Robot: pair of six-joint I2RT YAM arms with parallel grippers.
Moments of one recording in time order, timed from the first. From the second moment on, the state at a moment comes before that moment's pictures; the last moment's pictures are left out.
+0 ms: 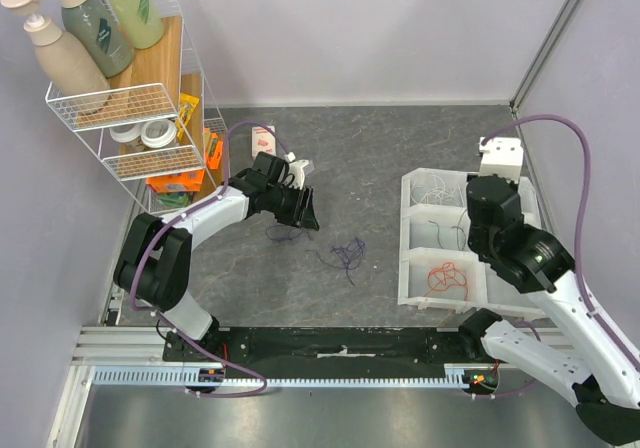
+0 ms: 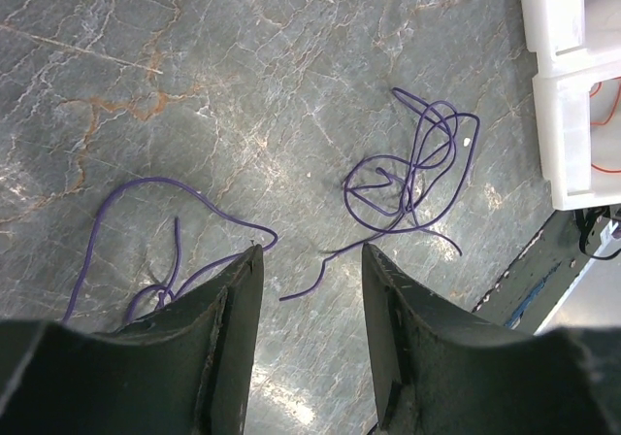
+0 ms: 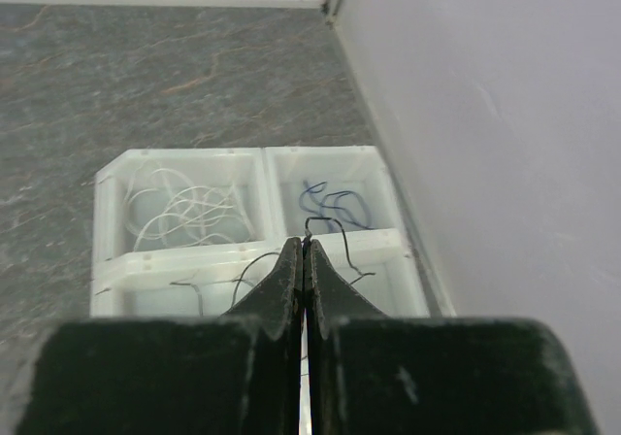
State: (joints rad) left arm -0.45 1.62 1.02 -0.37 0.53 -0.16; right arm 0.62 0.80 1.09 -0.71 0.98 0.09
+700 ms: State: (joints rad) left arm -0.45 1.52 1.01 -0.43 0.51 -0.16; right arm 0.61 0.74 0.87 -0.46 0.43 0.25
